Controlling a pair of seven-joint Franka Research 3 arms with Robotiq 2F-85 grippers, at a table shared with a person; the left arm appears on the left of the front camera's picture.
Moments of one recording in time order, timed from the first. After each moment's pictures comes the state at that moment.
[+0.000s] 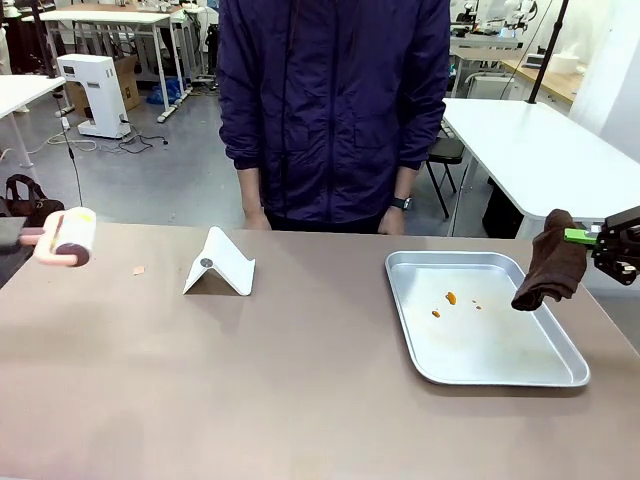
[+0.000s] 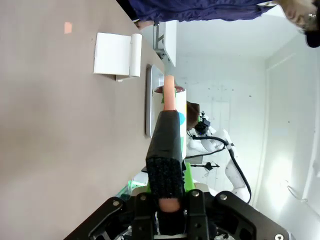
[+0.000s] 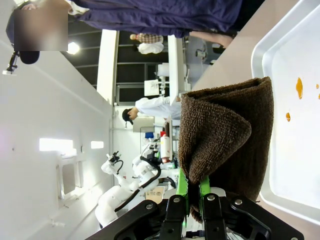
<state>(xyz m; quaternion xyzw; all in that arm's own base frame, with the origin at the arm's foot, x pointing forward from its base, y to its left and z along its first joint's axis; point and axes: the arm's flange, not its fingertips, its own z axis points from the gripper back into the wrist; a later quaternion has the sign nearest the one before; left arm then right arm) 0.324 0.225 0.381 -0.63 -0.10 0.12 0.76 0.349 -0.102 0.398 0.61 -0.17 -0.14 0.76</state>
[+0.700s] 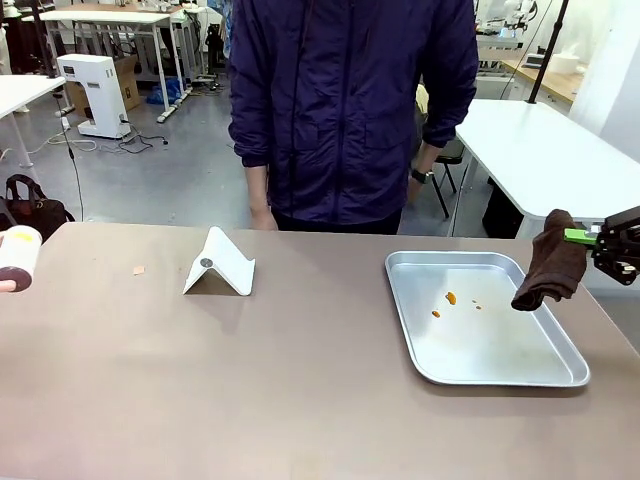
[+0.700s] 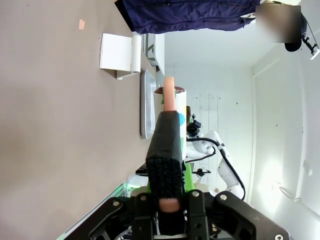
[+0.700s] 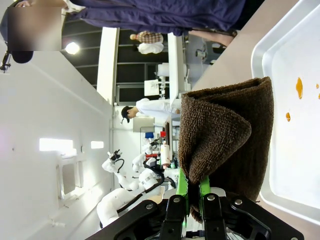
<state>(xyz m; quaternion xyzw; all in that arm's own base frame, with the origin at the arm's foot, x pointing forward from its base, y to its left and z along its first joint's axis) 0.271 0.264 0.358 -0.65 -0.14 0.14 0.73 0.349 -0.102 0.398 0.61 -0.17 -0.14 0.76</state>
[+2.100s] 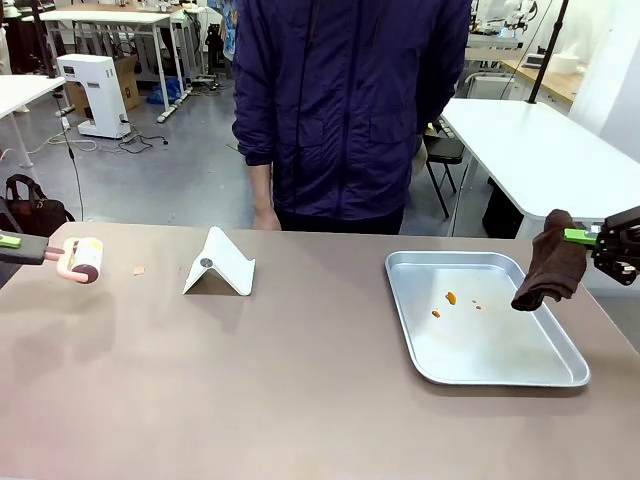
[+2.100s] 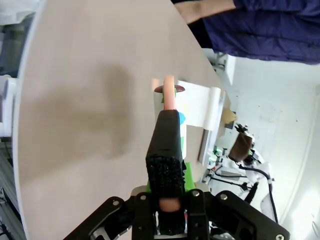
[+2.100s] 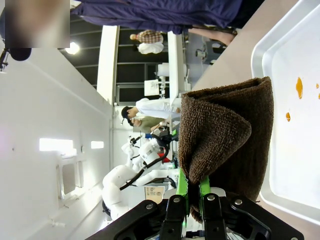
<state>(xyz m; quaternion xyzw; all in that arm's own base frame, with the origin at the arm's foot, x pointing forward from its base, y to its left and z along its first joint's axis) 0.456 0.263 0.328 -0.52 -0.07 0.17 0.84 0.349 -0.102 0.398 0.61 -0.17 -0.14 0.76</state>
